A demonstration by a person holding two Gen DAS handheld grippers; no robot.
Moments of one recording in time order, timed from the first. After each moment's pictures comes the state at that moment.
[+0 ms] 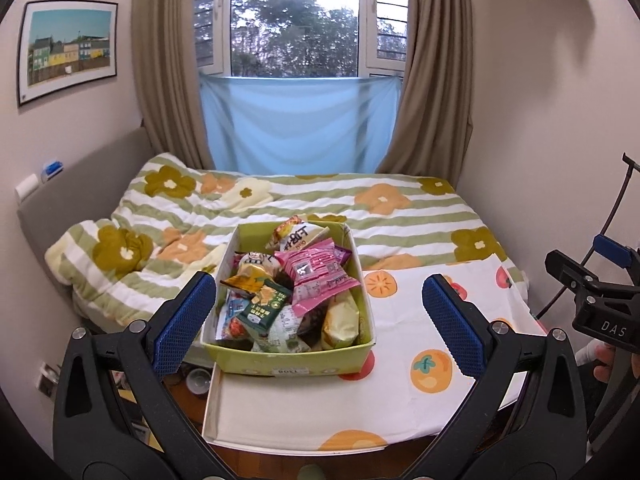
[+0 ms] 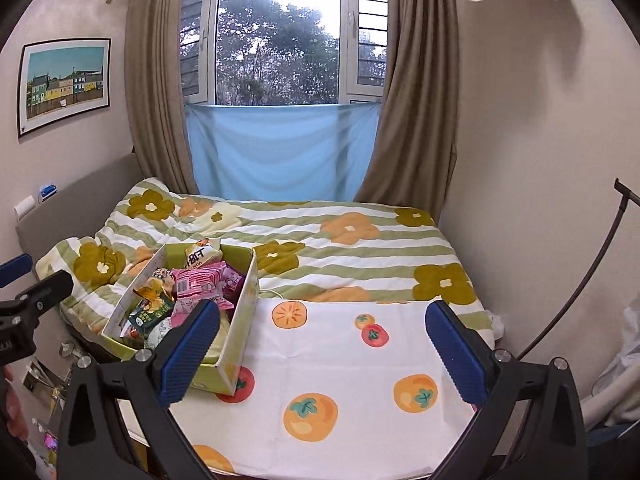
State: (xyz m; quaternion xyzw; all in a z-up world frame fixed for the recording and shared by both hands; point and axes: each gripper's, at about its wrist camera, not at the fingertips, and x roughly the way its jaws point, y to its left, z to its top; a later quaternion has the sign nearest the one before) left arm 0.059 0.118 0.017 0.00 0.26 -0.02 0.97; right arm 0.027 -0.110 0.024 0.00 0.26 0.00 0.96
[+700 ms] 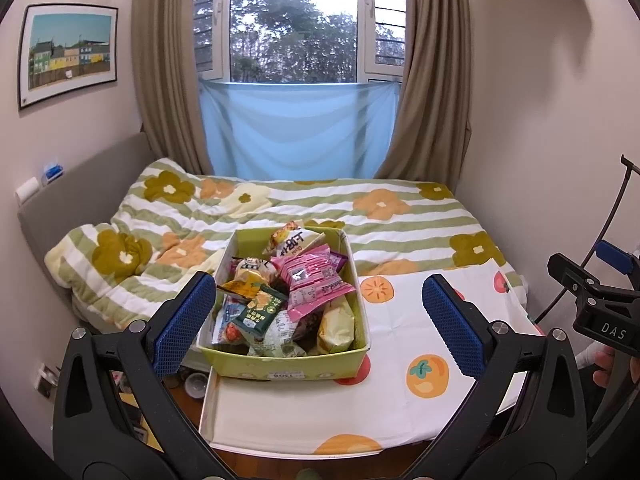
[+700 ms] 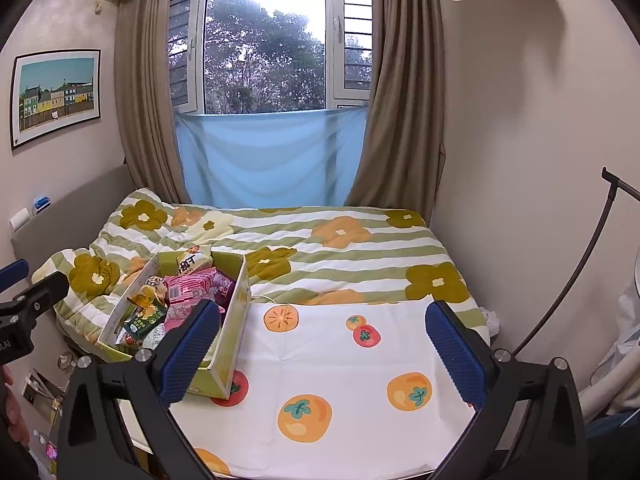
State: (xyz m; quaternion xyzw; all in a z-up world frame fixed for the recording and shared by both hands) left arm 0.058 0.113 0.018 0.00 0.25 -0.02 0.97; right arm 0.018 -0.121 0.022 0.01 0.25 -0.02 0.97
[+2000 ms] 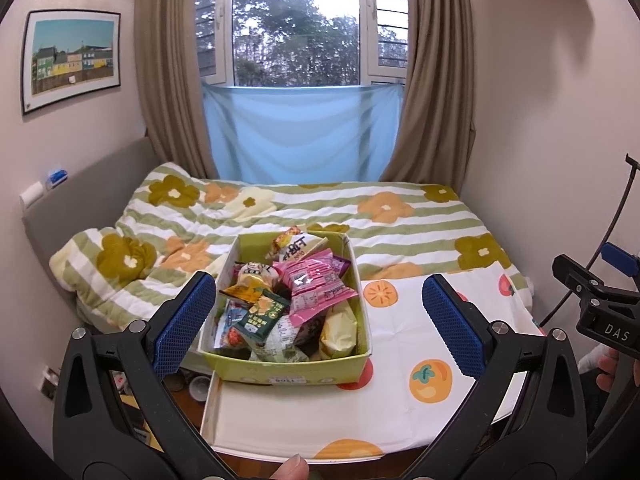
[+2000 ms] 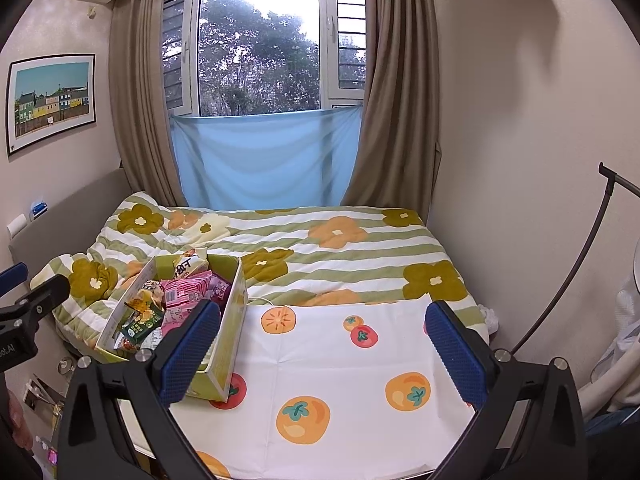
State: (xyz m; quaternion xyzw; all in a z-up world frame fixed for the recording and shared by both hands) left arm 0.057 0.109 0.019 0.01 0.24 0.00 0.97; right arm 0.016 -0.122 0.028 0.02 0.25 -0.03 0.97
